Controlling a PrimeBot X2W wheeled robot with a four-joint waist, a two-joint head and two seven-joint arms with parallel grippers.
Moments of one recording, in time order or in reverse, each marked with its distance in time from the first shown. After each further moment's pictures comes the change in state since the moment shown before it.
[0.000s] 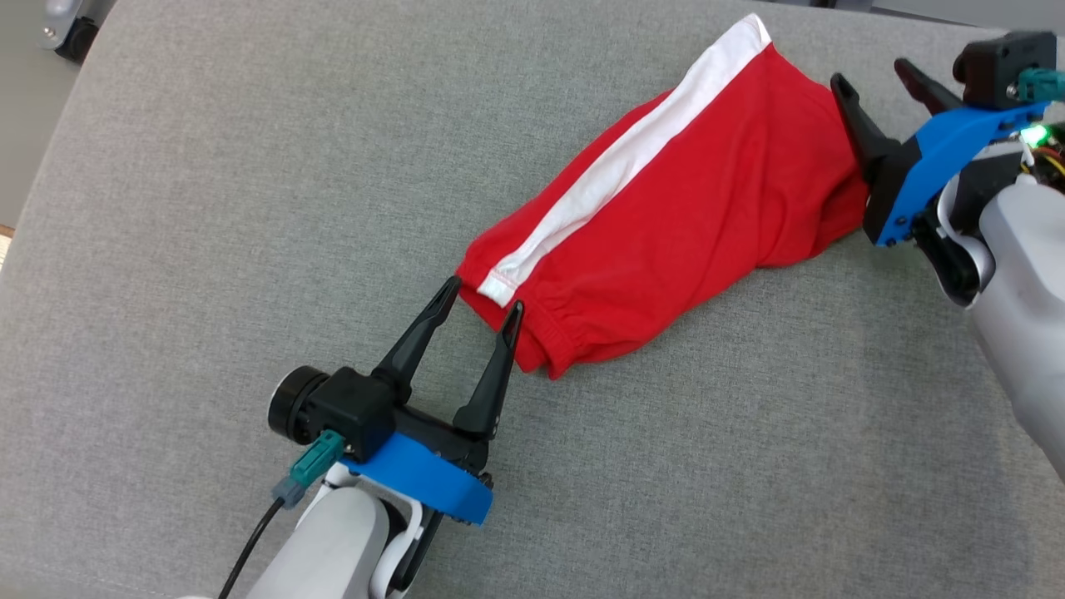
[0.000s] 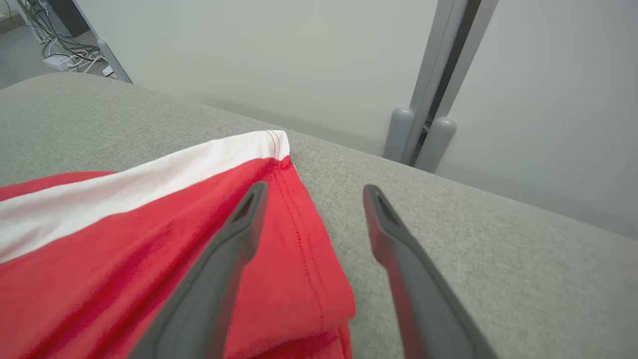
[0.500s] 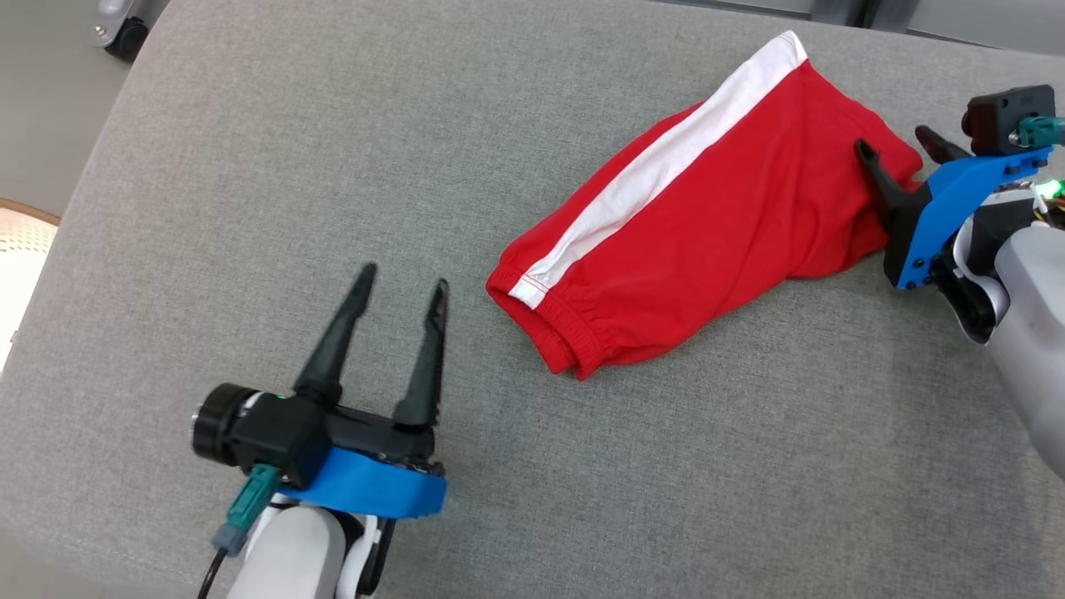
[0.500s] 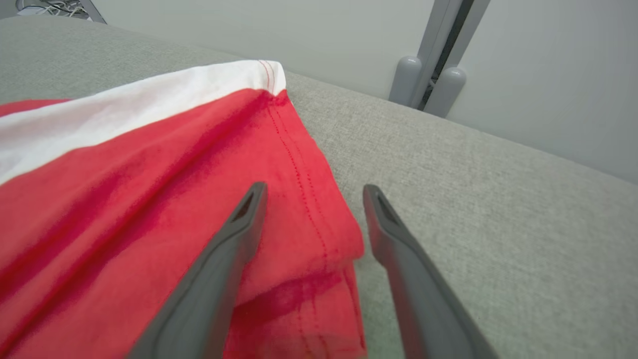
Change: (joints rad) left arm 0.125 -0.046 0.202 -0.142 0.161 0.026 0.000; right arm 0.039 -0.029 0.079 0.083 0.063 0.000 0.028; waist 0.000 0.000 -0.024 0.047
